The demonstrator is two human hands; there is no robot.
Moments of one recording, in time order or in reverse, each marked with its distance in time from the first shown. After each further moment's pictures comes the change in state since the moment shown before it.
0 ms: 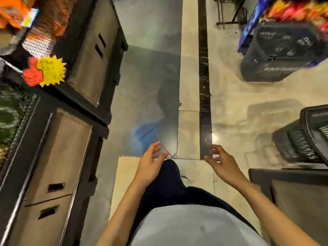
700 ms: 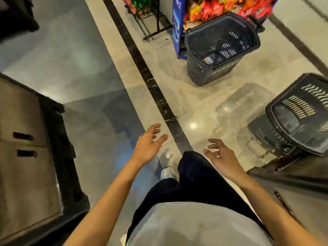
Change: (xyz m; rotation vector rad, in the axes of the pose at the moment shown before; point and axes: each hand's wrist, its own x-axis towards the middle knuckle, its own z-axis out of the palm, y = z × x) left_hand 0.365 0.294 0.101 0.453 -0.464 0.265; right_hand 0.258 -0.059 -0.187 0.348 0.356 0.272
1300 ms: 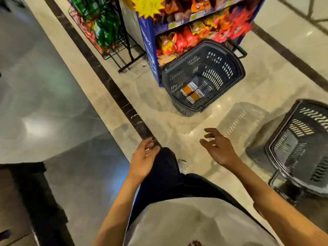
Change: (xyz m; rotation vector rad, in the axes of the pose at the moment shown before) left_hand 0.295 0.167 -0.028 -0.094 -0.011 -0.083; right_hand 0.298 -0.144 -0.147 0.080 0.123 0.033
